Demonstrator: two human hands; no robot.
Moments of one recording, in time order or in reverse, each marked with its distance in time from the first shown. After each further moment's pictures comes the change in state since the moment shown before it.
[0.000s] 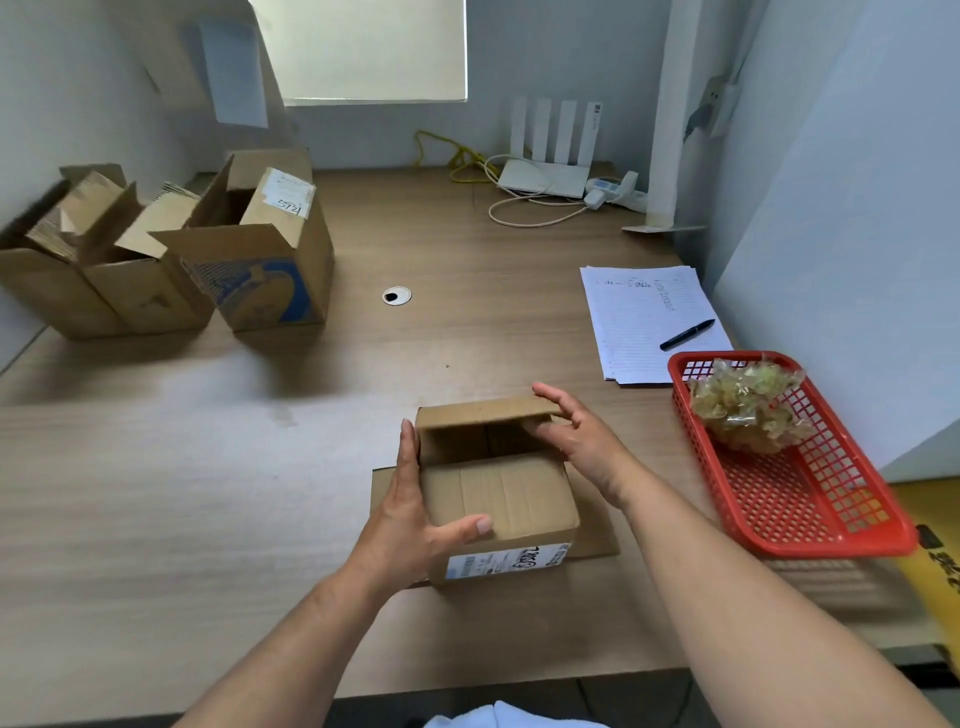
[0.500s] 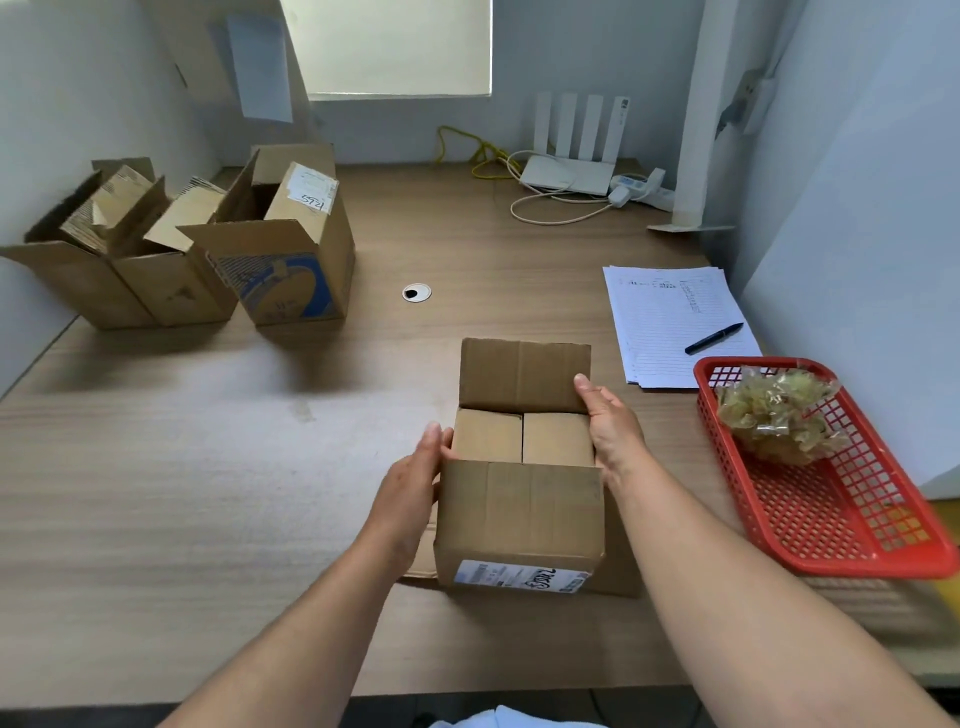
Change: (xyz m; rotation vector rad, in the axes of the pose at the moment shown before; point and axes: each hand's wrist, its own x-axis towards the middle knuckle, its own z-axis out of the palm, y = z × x) left_hand 0.016 0.020 -0.011 -0.506 0.112 -0.182; right_hand 0.028 -0.006 0.012 0.574 0.323 0.153
